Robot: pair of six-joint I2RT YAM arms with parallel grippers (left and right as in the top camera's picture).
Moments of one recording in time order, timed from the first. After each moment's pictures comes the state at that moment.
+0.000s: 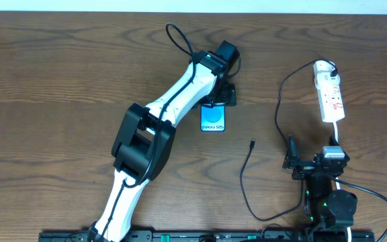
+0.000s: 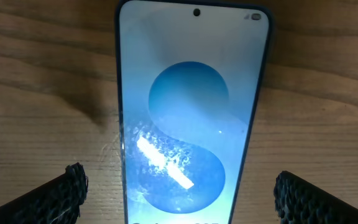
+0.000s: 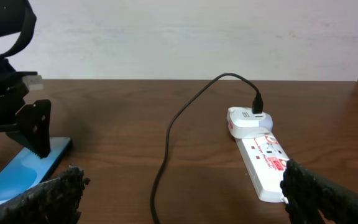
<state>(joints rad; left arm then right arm) -0.59 2.31 1.95 -1.07 0.04 -0.64 -0.01 0.01 0.01 -0.07 -0.02 0.00</state>
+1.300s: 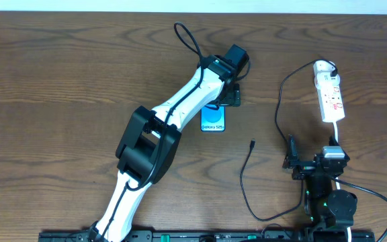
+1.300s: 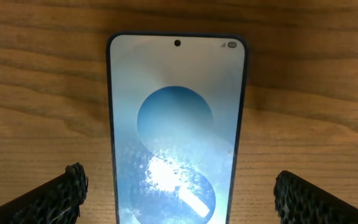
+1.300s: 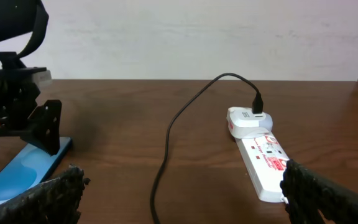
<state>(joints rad) -0.64 2.31 1.94 -1.00 -0.09 -0.64 -0.01 0.01 0.01 -0.07 -0.02 0.00</state>
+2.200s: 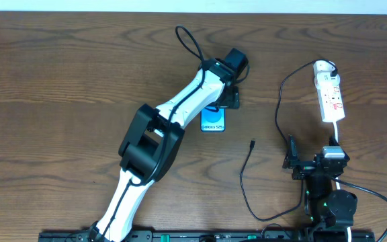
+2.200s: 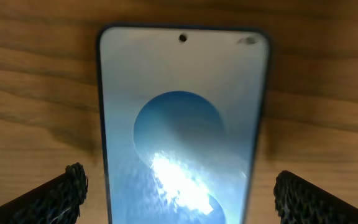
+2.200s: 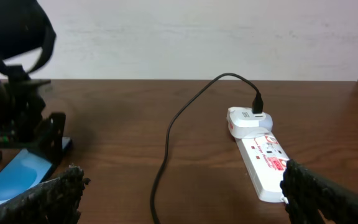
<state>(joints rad) -0.64 2.34 1.92 -0.98 -0.09 -0.65 -0.01 0.01 0.01 -0.07 -0.02 0.00</state>
